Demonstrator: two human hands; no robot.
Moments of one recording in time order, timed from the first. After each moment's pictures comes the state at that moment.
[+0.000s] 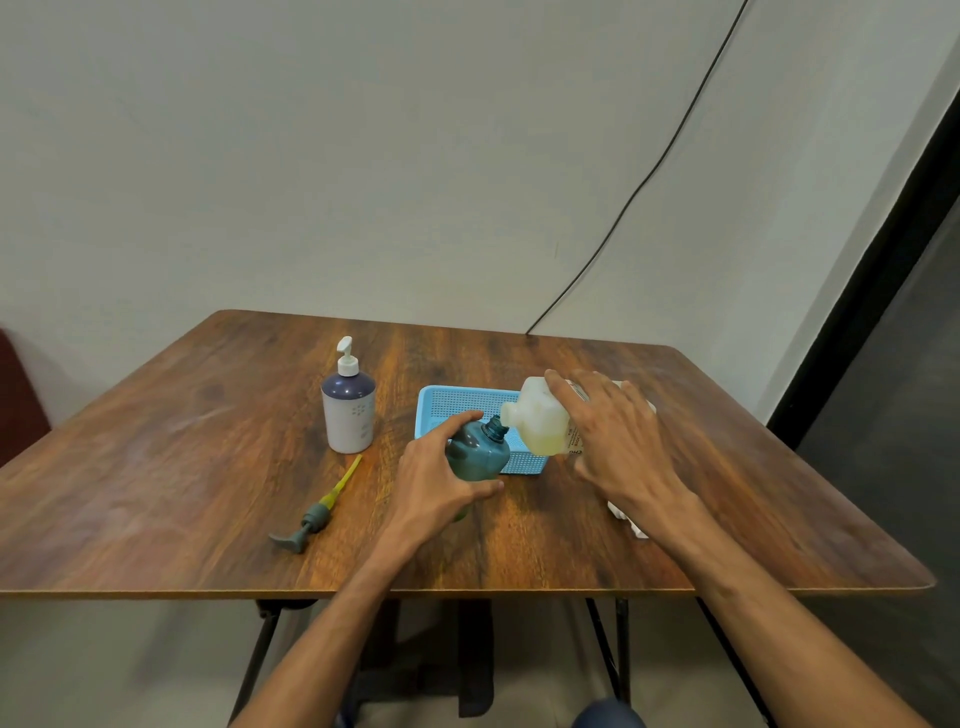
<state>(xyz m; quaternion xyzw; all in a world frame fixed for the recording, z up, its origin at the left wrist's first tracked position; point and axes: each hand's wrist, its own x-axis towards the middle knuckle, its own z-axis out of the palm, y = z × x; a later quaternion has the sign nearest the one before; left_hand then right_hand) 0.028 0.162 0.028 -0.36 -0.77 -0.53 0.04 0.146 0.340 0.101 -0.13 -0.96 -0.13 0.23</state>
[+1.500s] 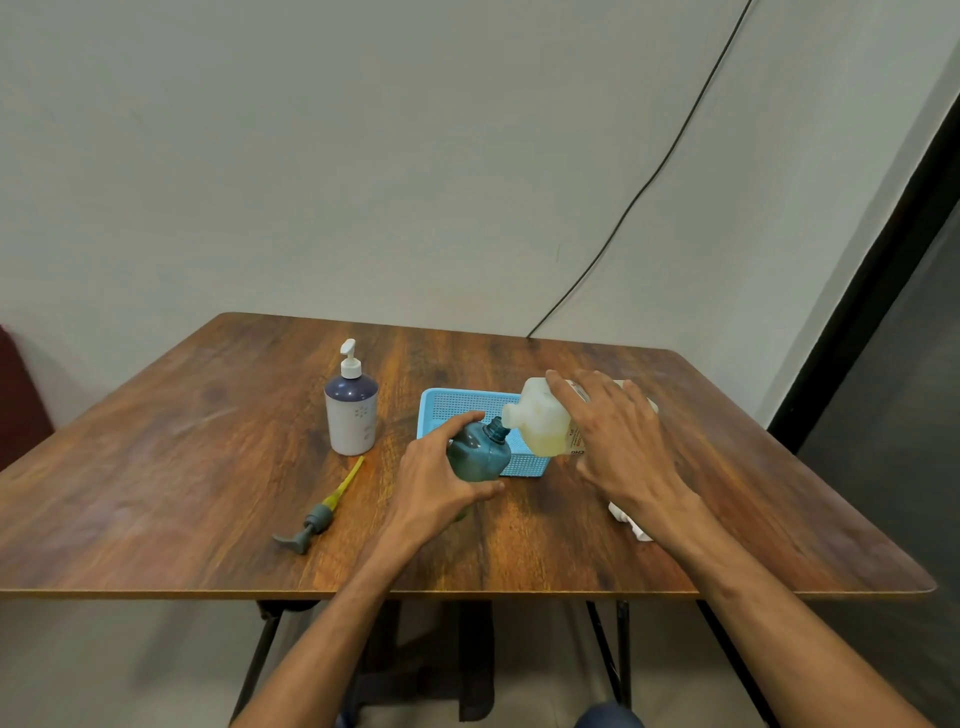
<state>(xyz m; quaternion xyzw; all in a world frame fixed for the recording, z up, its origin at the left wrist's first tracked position) 0.026 0.160 0.029 -0.36 -0.77 -0.52 0.05 0.143 0.343 0.101 -0.11 -0.95 -0.14 0.25</state>
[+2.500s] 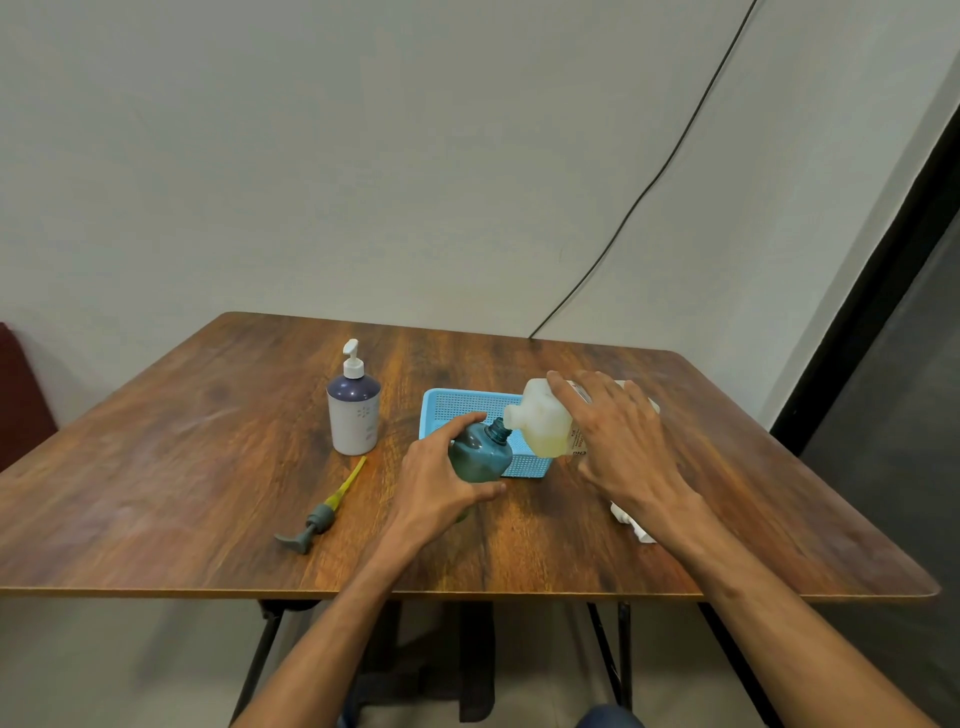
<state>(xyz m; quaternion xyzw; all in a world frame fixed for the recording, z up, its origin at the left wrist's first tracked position) 0.026 0.159 0.029 -0.37 -0.76 -0.53 0.05 0.143 0.345 0.102 -0.11 -0.95 -0.15 0.24</state>
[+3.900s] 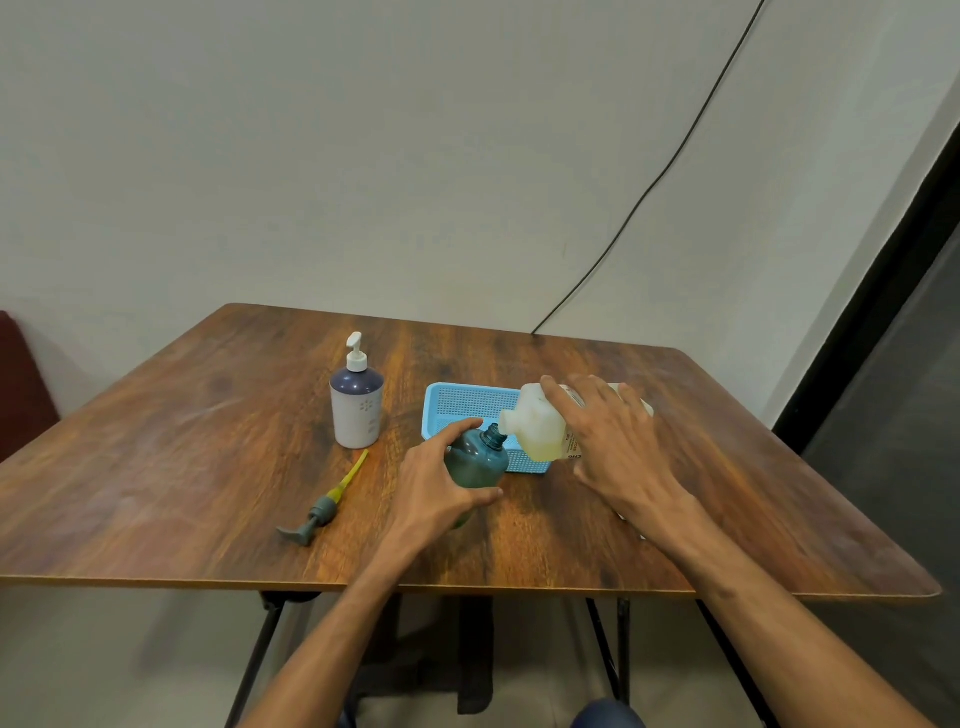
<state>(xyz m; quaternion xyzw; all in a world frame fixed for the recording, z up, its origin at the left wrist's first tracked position) 0.025 0.154 0.015 -0.36 -0.76 -0.54 0.03 0.144 0.326 0.105 -0.12 -0.97 -0.13 0.19</state>
